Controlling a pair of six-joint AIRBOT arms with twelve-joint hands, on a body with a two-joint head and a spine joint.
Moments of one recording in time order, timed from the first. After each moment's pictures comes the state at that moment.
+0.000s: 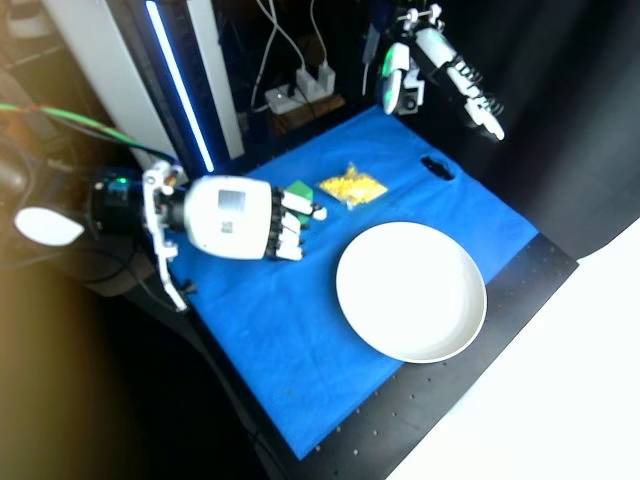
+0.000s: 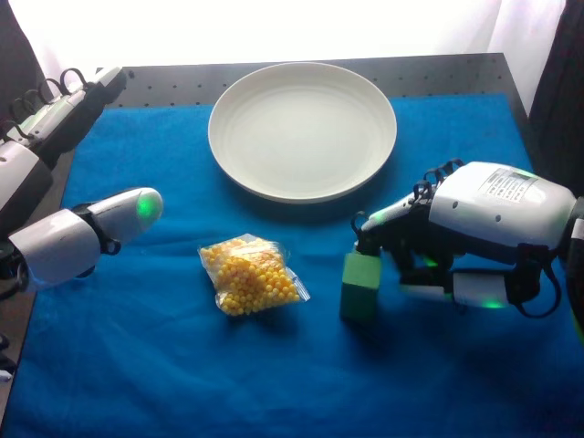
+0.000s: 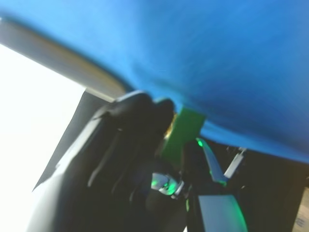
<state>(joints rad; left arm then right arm) 1.16 -0.92 0.88 -0.47 -1.33 0.98 -0.86 -1.11 1.17 -0.29 0.74 -0.45</state>
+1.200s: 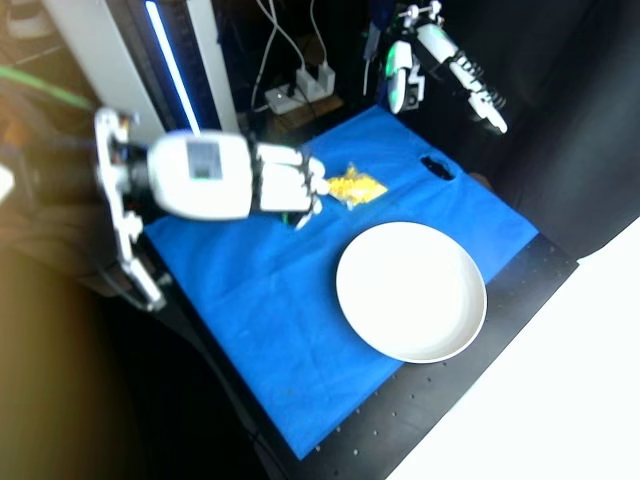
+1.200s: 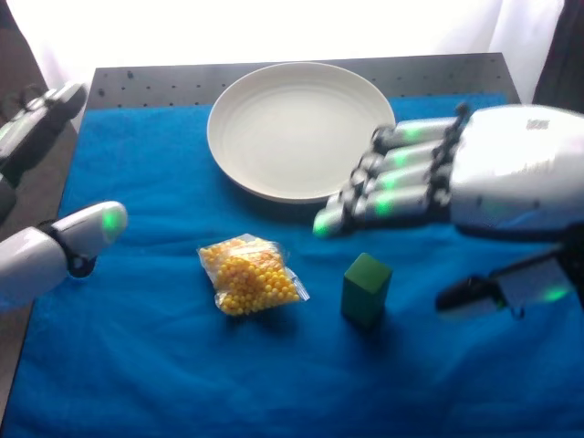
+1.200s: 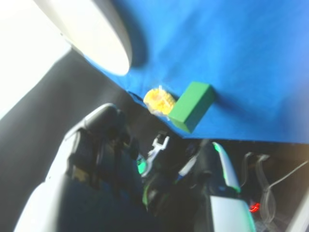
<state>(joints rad) 1.25 -0.89 0.84 -0.54 -1.41 0.98 -0.60 -0.93 1.07 -1.02 0.65 -0.14</state>
